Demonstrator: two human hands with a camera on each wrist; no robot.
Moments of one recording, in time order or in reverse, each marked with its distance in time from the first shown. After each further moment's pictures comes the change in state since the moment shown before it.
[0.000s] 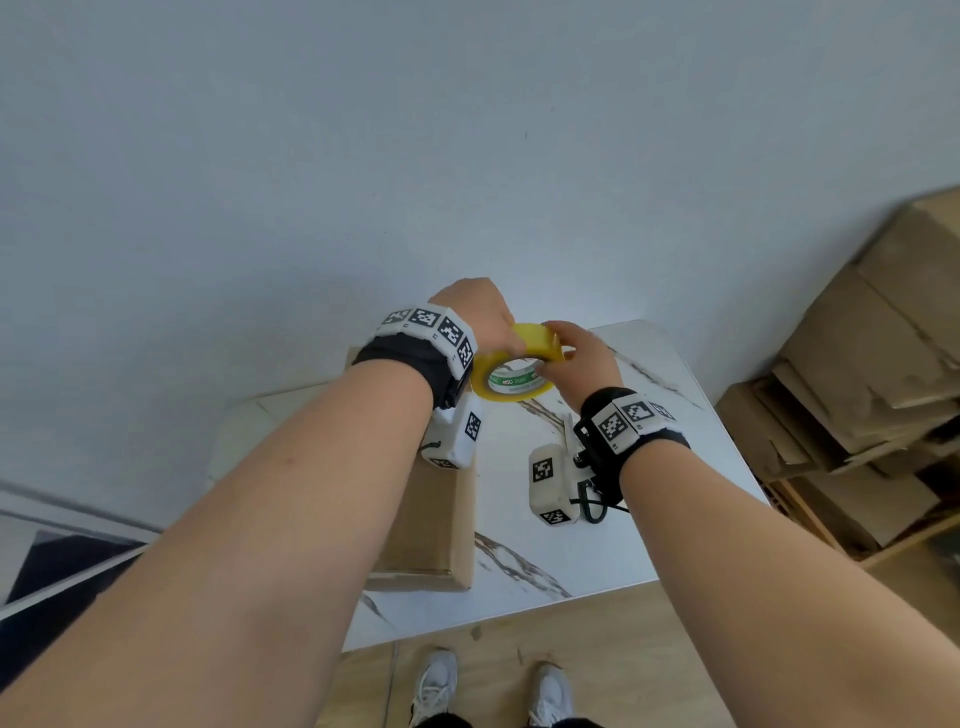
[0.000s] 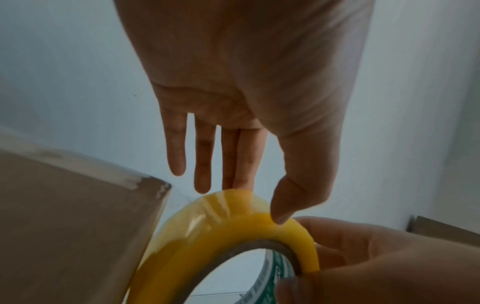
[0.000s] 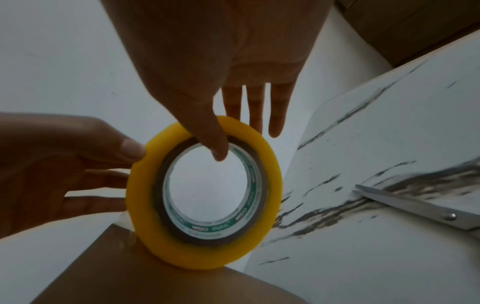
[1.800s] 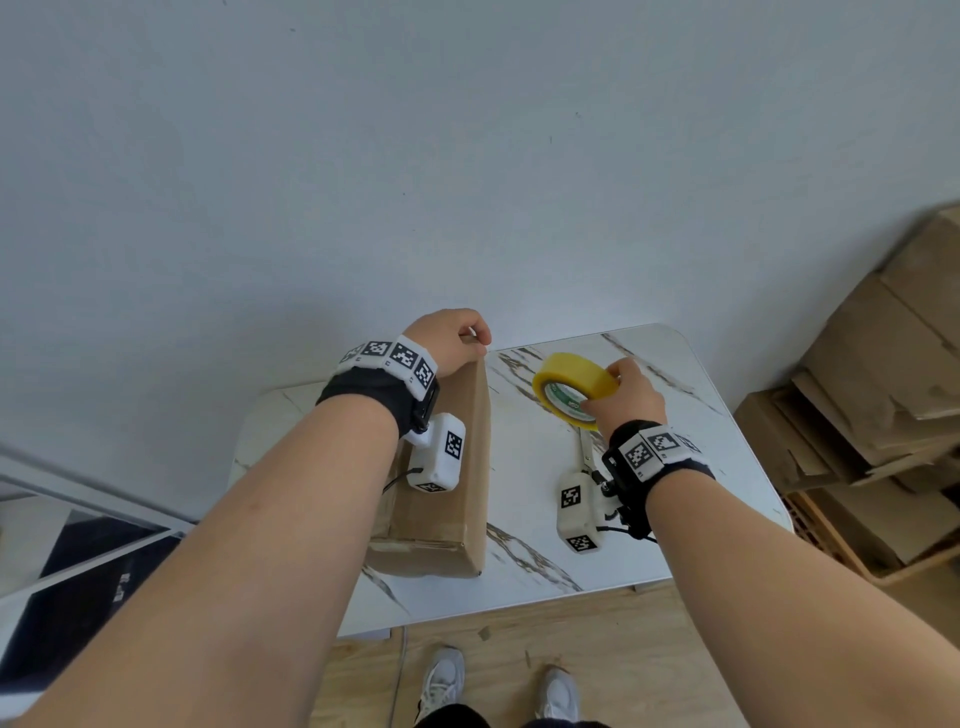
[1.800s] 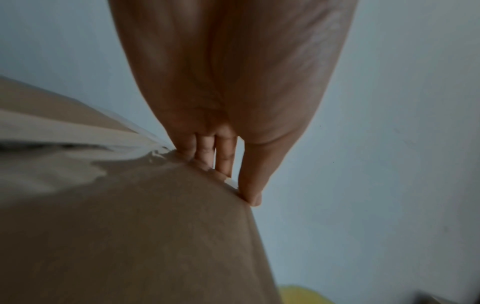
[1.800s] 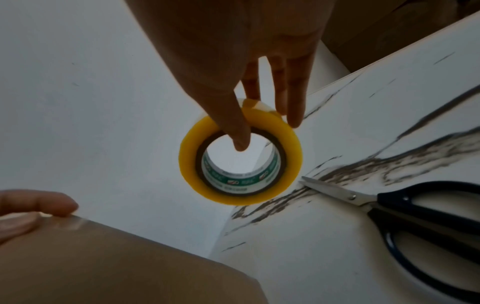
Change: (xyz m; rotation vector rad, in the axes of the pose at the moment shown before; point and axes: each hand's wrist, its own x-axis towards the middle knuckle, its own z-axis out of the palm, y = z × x) left_hand -0.024 -0.067 0.017 -0.167 0.100 0.008; right_hand -0.023 0.038 -0.003 -0.275 0.108 0.248
